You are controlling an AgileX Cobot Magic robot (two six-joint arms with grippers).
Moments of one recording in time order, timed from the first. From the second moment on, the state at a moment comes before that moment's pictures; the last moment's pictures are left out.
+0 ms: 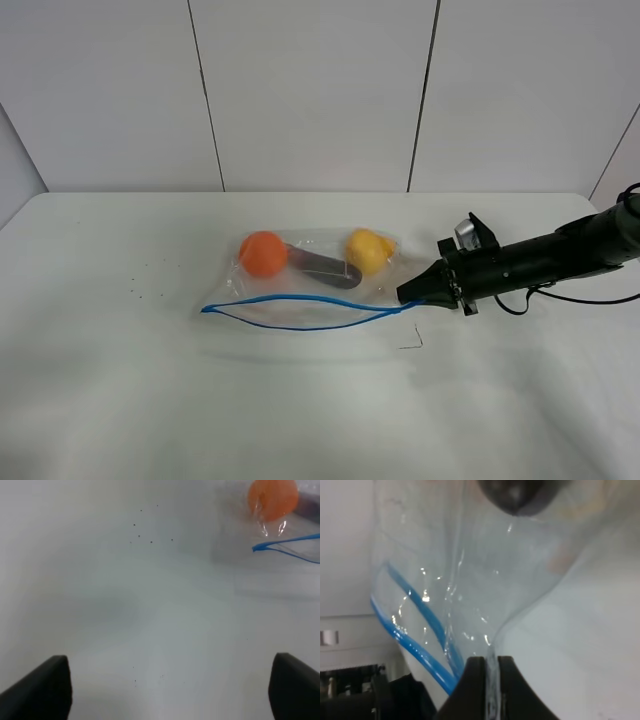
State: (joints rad) left arm -0.02 -0.01 -0.49 0.03 1.07 -0.01; right arm -0.07 2.16 -1.05 1.36 1.13 -1.18
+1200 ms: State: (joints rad) left arm -0.02 0.37 -0.64 0.07 0.93 0.20; right arm -0.07 2.06 -1.05 1.36 1.20 -1.14
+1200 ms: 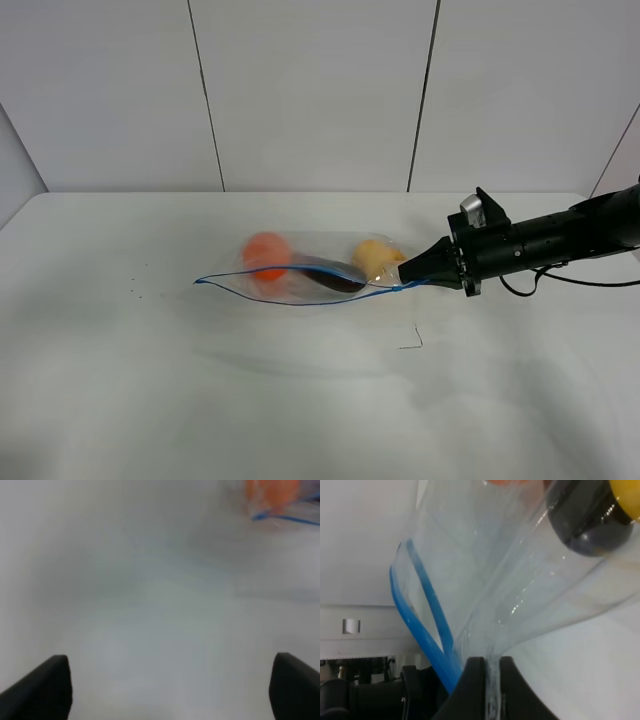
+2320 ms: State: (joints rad) left arm -1.13 1.41 -0.82 1.31 0.77 -0.57; right arm -0.07 2.06 -1.05 1.34 1.18 -1.10
